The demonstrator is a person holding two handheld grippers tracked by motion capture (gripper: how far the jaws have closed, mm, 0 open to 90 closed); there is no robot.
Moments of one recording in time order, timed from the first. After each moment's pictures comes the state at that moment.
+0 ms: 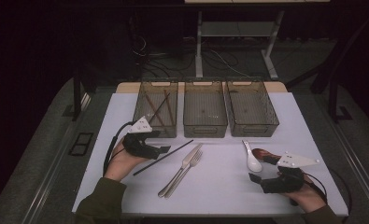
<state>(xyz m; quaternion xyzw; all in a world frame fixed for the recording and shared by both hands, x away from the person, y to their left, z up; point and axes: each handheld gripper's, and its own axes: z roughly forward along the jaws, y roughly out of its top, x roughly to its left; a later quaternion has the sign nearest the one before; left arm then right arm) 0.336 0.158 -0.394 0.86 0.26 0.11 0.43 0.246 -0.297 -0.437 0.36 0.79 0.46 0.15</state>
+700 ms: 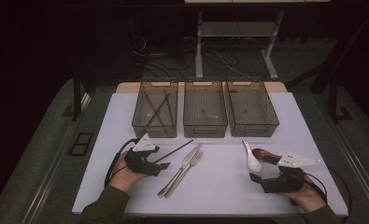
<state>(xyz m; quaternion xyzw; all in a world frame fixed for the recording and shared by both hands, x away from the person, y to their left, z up) 0.312 0.159 -0.432 0.87 0.27 0.11 0.39 0.246 -0.299 -0.436 0.36 0.79 0.47 0.16</state>
